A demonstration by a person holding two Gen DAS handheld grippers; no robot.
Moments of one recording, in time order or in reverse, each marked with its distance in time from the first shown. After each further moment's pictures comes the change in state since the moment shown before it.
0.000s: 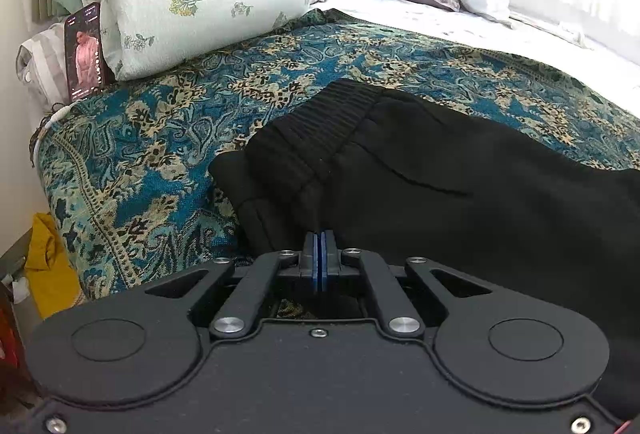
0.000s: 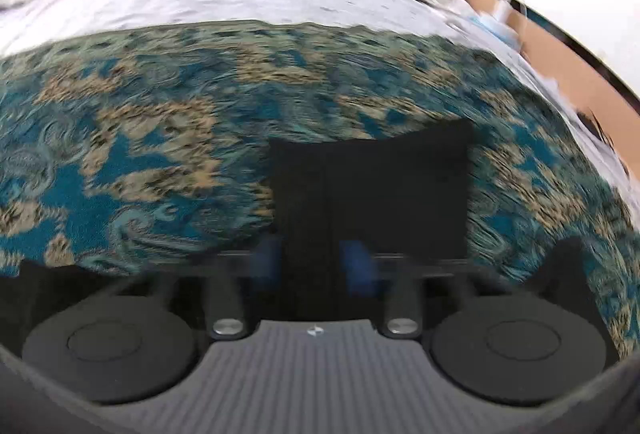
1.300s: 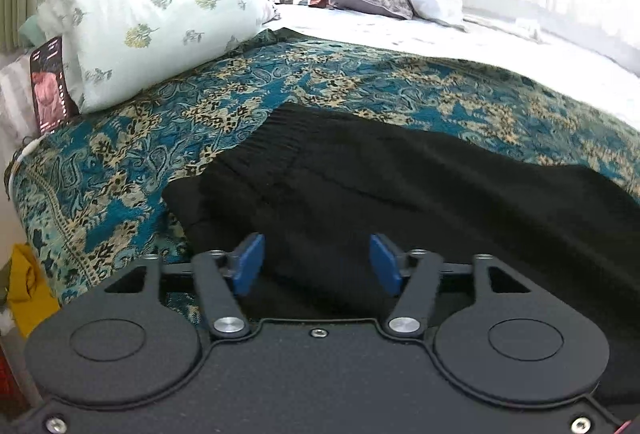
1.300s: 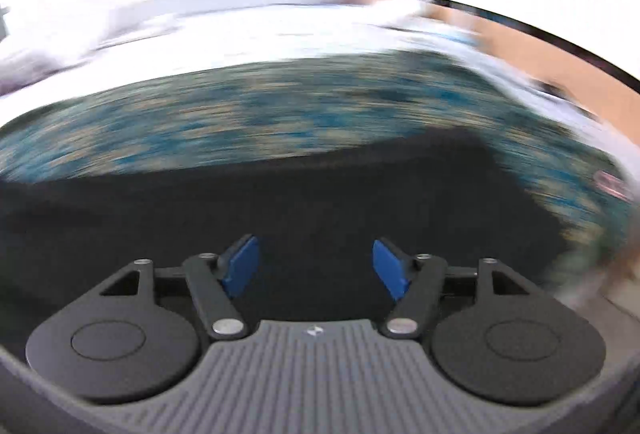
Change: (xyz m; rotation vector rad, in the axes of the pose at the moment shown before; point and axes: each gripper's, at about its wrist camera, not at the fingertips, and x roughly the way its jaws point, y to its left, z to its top) left arm -0.022 -0.027 0.003 0.084 -0.043 -0.094; right arm -0.157 -0.066 -0.141 0.044 -0.194 0.223
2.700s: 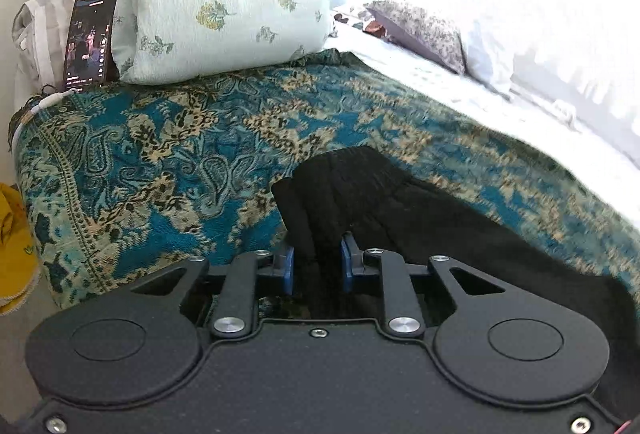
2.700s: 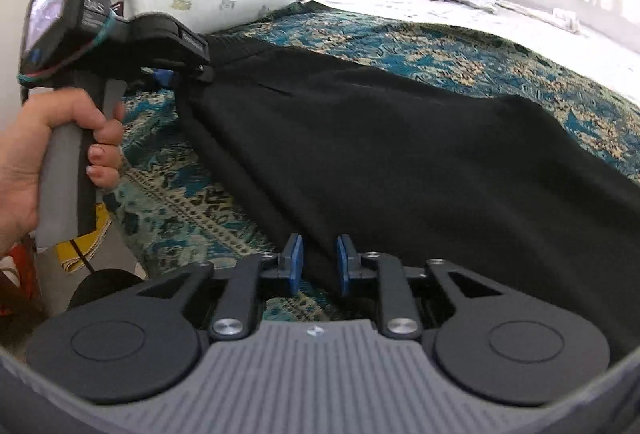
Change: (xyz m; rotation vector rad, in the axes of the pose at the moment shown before) left arm 0.038 0.094 0.023 -0.274 -0.044 -0.024; right arm -0.047 0.340 -0.074 -0.568 0.096 0.789
